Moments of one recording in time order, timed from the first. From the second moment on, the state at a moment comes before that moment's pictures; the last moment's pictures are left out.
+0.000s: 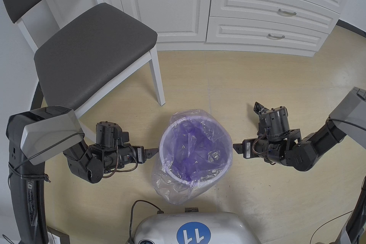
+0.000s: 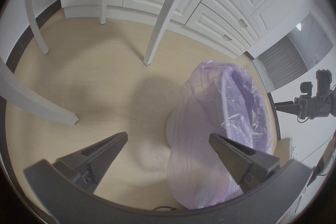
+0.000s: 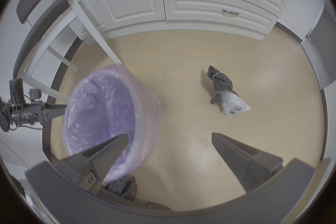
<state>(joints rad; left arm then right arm) -0.29 2.36 -0.88 -0.95 -0.22 -0.22 0.45 2.06 -0.87 -0.57 -0.26 0.23</state>
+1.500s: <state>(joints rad) -0.31 2.45 -0.98 -0.91 -0.20 -0.22 0.45 2.23 -1.06 -0.70 -0.39 0.25</state>
